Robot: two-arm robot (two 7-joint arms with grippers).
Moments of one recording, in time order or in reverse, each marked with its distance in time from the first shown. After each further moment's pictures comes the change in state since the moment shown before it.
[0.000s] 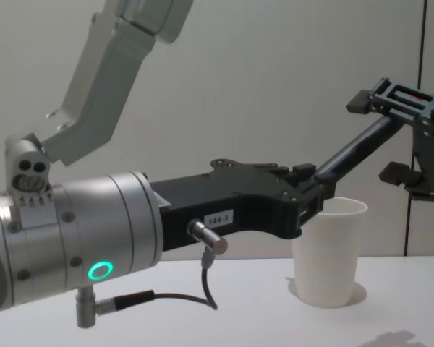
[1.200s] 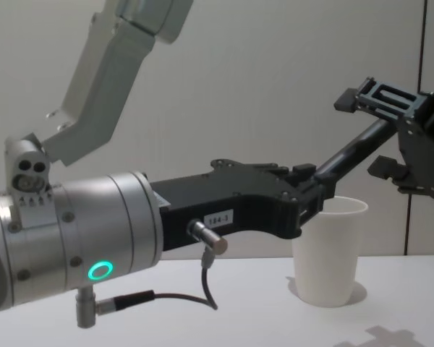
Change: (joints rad) left arm 0.000 0.000 0.000 0.000 0.000 0.000 0.000; right arm 0.044 0.004 -0.031 0.041 -0.036 -0.023 0.029
